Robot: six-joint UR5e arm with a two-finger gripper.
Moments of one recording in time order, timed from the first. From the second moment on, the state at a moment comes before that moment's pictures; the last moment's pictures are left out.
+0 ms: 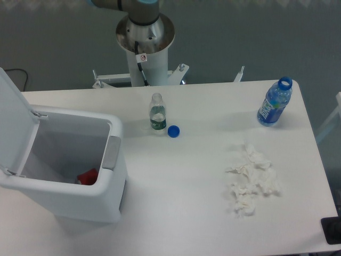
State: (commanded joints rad) arm 1.79 -1.63 -1.46 -0.99 1.47 0.39
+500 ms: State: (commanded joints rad) arm 1.89 -1.63 -1.47 -0.99 1.48 0.39
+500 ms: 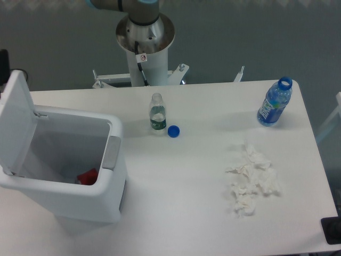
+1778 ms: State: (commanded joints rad) arm 2.02 -1.69 -1.47 -0.94 1.59 0.40
